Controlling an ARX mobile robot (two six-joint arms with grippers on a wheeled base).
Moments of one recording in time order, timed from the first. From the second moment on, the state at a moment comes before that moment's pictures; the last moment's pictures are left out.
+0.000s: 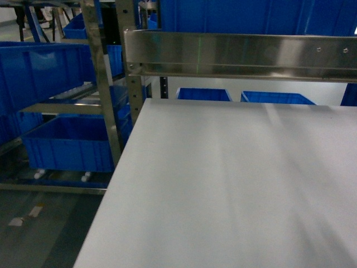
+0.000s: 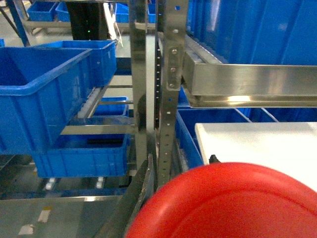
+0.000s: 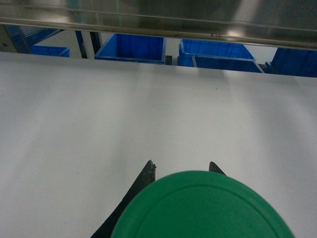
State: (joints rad) left arm 0.06 1.16 0.62 0.40 0.15 -0.02; right arm 0.03 1.41 0.46 0.67 0.05 -0.03
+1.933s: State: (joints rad) left arm 0.06 1.16 0.62 0.40 0.15 -0.02; right arm 0.03 1.41 0.46 0.67 0.05 -0.03
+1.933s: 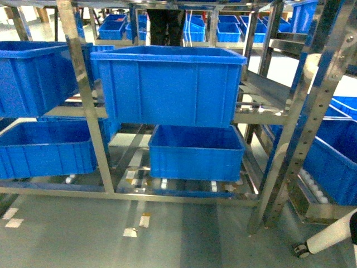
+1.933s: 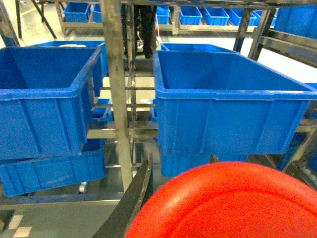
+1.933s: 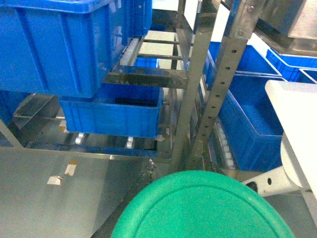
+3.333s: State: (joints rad) left arm 0.05 1.15 0.62 0.40 0.15 -0.02; right arm 0.04 1.41 0.46 0.67 0.05 -0.04
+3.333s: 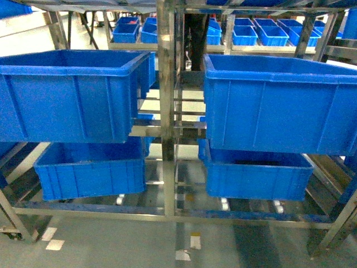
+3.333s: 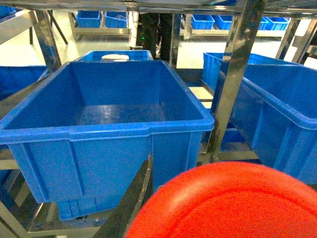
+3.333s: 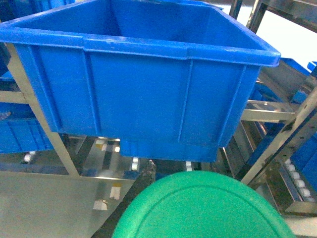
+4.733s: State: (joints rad) left arm 0.06 1.16 0.63 0.40 0.15 -0.02; right arm 0.07 1.32 0.61 0.48 0.05 0.06
